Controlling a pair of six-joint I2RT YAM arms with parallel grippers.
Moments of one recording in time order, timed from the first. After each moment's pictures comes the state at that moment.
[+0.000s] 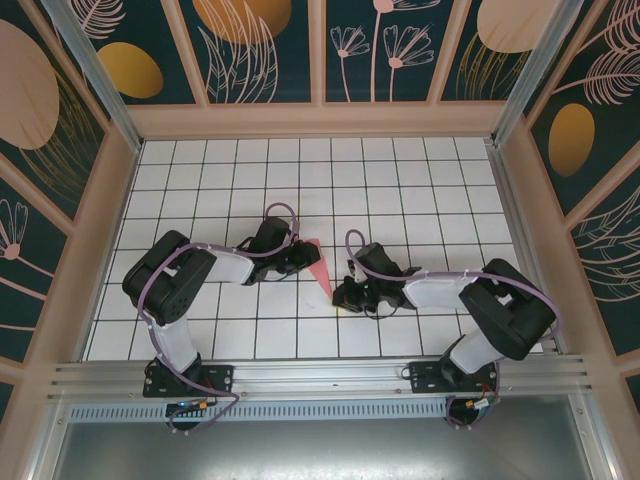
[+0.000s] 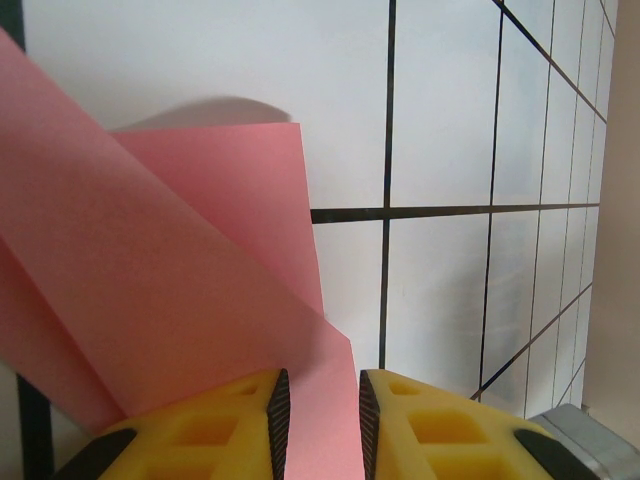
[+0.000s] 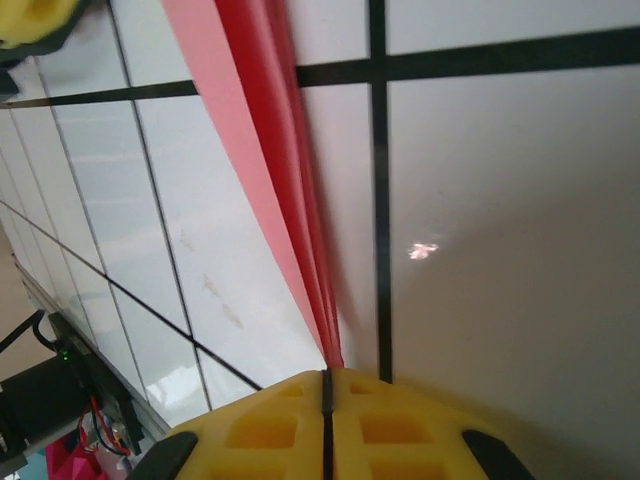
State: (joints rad) left arm -0.61 1.83 0.73 0.37 0.40 -0.97; right arm 0.77 1.50 0.53 0.03 -0.49 0.97
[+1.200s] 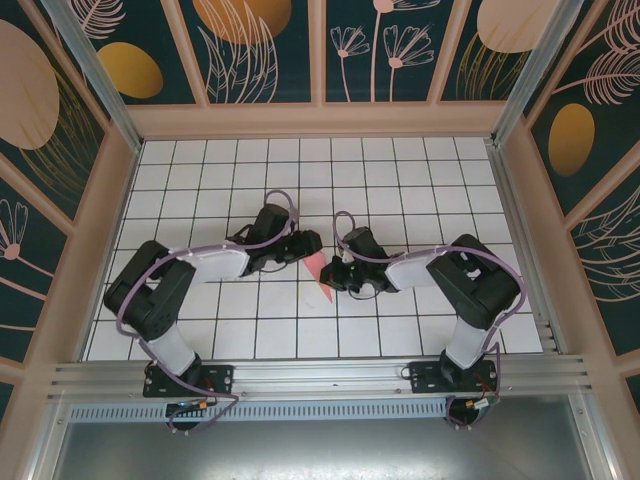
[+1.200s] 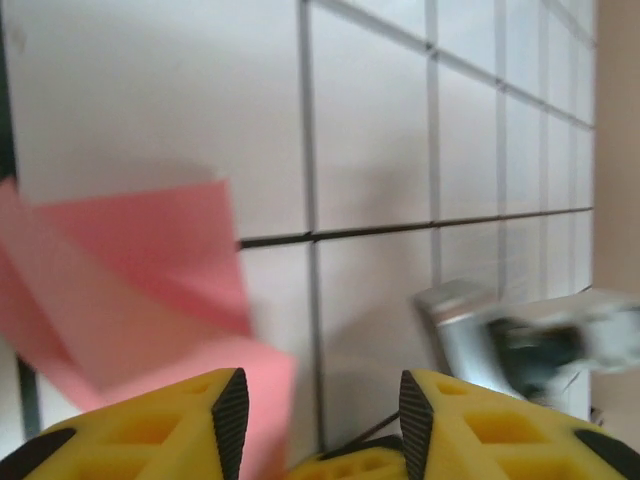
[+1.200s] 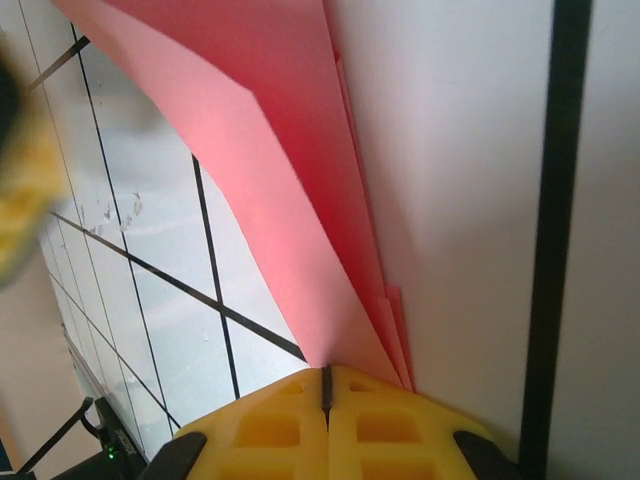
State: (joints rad) left arm -0.61 1.68 0.83 0.13 0.34 -0.90; right arm 0.73 1.75 0.68 0.23 -0.47 1.01
